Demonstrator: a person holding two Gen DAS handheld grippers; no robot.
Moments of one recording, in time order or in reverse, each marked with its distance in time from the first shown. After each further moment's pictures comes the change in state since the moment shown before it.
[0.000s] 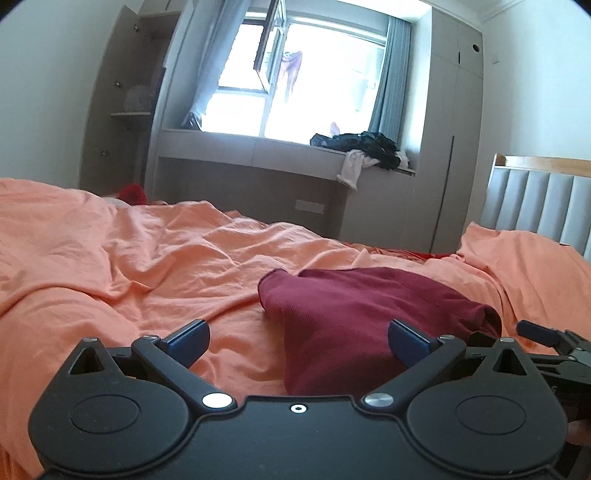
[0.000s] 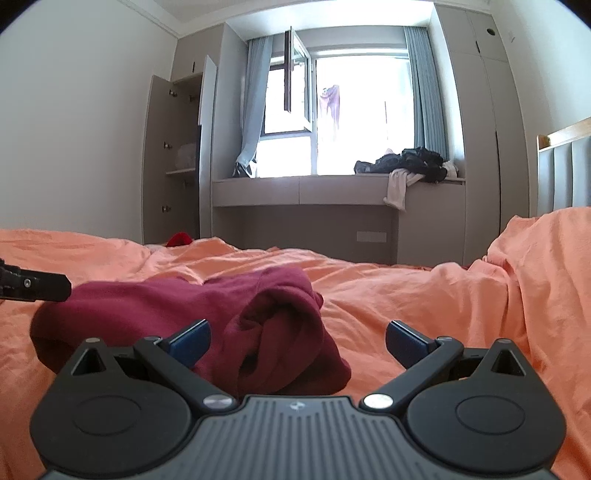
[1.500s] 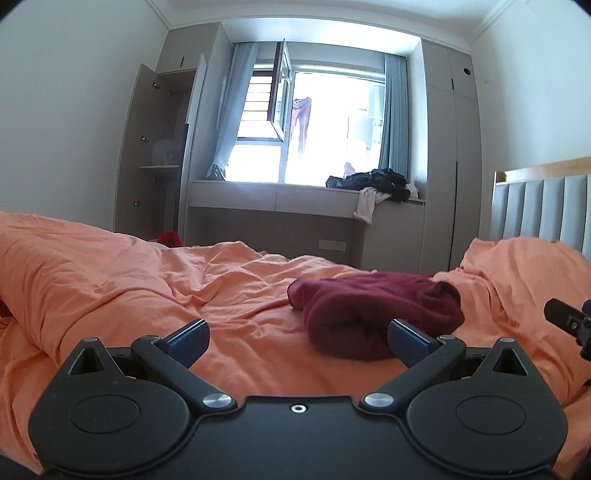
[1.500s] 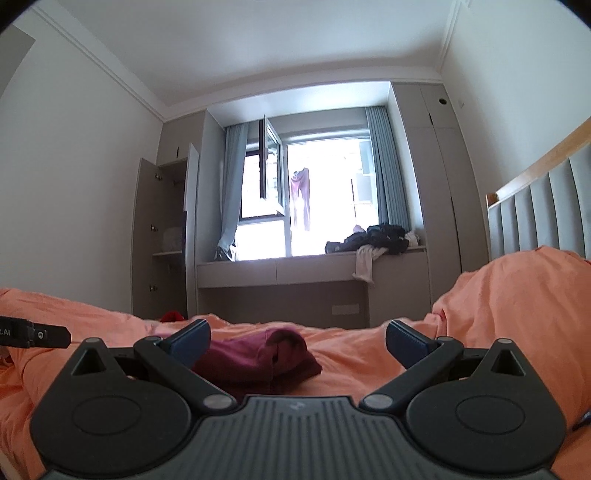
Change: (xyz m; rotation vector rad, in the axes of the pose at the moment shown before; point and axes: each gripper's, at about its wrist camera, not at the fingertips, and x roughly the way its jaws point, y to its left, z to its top) left arm -0.152 -0.015 -0.057 0.076 -0.140 0.084; right arm -0.188 0.021 -0.034 0.051 -0.248 -0.095
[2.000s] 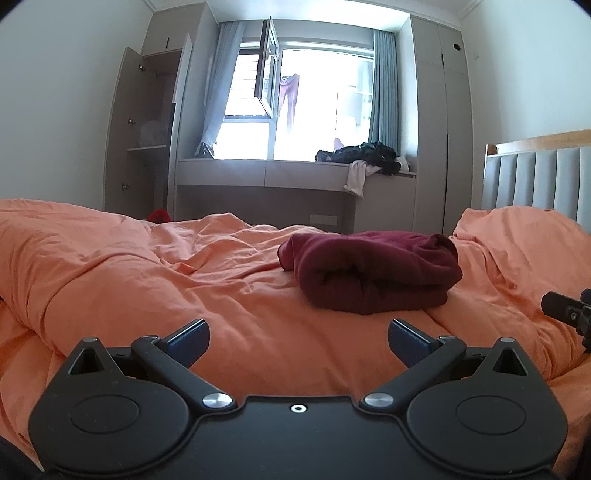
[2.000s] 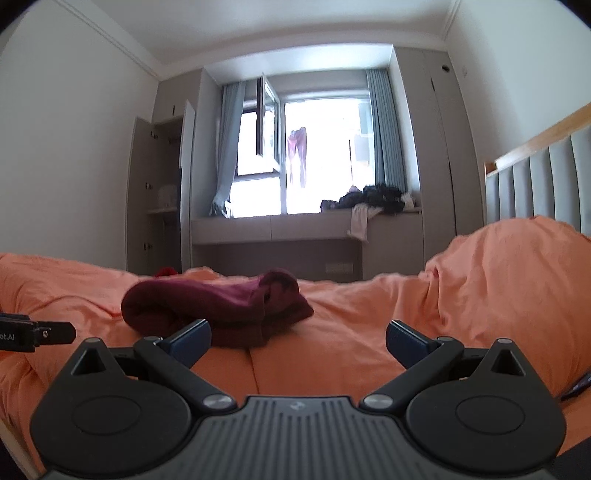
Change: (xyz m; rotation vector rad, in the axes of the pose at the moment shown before) left arm 0.016 -0.002 -0.032 0.026 0.073 -0.029; right arm 0.002 -0.001 -0.019 -0.018 0.147 -0.018
